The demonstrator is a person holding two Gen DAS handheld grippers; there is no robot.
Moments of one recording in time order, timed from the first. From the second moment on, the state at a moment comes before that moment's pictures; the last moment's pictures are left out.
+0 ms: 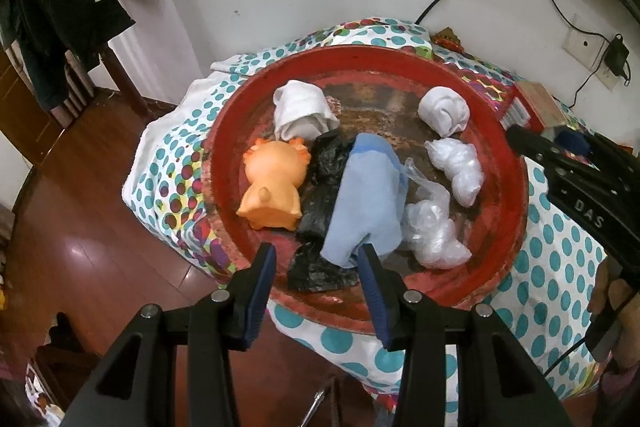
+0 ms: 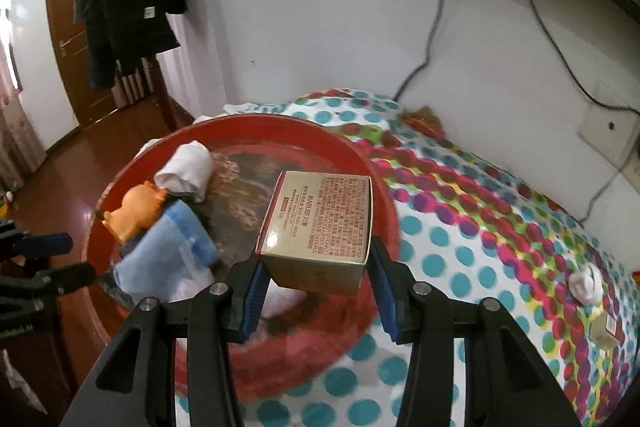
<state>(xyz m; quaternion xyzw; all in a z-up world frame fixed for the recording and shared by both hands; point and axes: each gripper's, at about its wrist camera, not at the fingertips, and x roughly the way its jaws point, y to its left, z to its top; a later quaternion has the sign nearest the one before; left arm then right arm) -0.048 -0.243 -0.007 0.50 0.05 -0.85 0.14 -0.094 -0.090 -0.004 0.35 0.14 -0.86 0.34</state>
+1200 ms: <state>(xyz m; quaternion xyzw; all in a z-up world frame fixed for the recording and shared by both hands) -0.043 -0.268 -0.009 0.51 0.06 -0.85 0.15 -0.107 -0.167 -0.041 0.38 0.20 -0.84 0.34</state>
